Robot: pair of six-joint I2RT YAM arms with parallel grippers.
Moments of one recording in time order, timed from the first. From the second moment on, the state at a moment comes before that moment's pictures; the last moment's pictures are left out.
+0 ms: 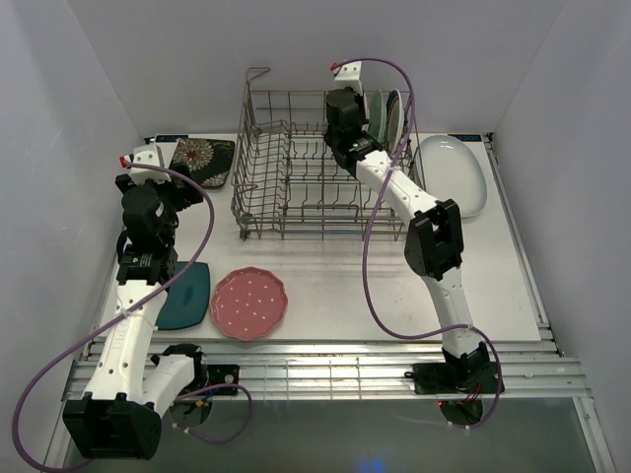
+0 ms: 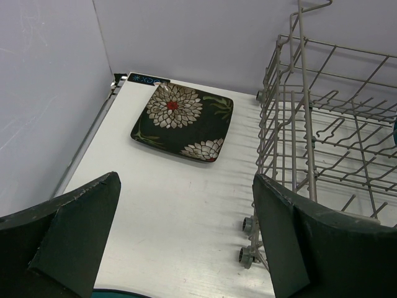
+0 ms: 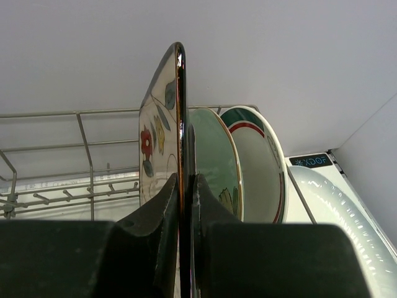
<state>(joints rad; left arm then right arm) -0.03 0.93 0.89 -0.02 -0.20 -0.08 0.59 2.30 2.23 0.07 0.84 -0.16</state>
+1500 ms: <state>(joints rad) -0.03 0.92 0.89 -0.02 -0.20 -0.08 0.50 2.33 2.23 0.13 0.71 -0.06</state>
